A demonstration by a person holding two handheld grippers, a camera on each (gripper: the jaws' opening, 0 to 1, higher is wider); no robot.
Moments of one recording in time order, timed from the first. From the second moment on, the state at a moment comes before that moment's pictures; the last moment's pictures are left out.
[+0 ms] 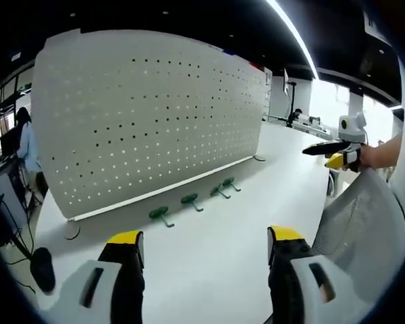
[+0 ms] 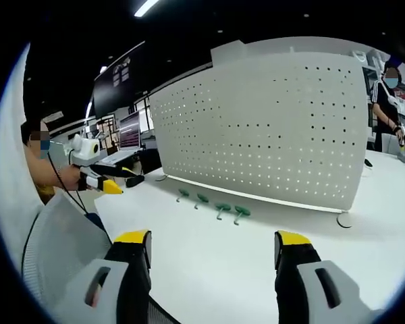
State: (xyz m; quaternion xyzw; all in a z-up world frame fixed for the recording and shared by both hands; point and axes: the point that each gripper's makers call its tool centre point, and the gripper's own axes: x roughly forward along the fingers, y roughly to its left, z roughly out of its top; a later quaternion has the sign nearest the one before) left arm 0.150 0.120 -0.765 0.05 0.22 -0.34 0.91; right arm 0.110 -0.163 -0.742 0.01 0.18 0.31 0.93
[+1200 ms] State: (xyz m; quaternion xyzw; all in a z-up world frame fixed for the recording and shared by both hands) left arm 0.200 0.113 -0.789 0.15 0.26 -0.41 0.86; right arm 0.113 -0.167 -0.744 0.01 0.19 0.31 0.93
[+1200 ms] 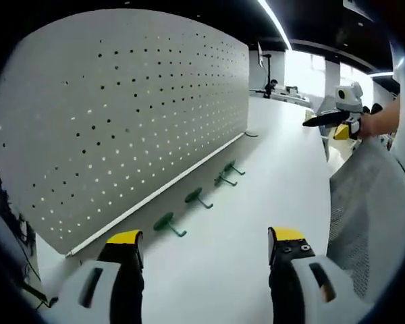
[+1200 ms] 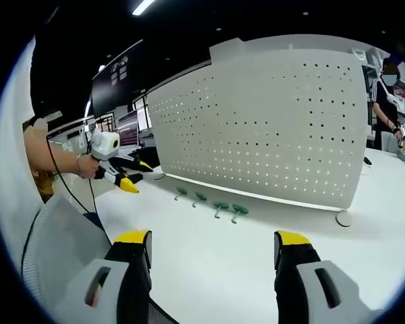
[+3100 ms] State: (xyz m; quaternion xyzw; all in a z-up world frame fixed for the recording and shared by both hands) left arm 0.260 0.103 -0.855 0.36 0.34 -0.54 0.68; right arm 0.111 -0.173 -0.750 0.00 0.20 0.30 0.93
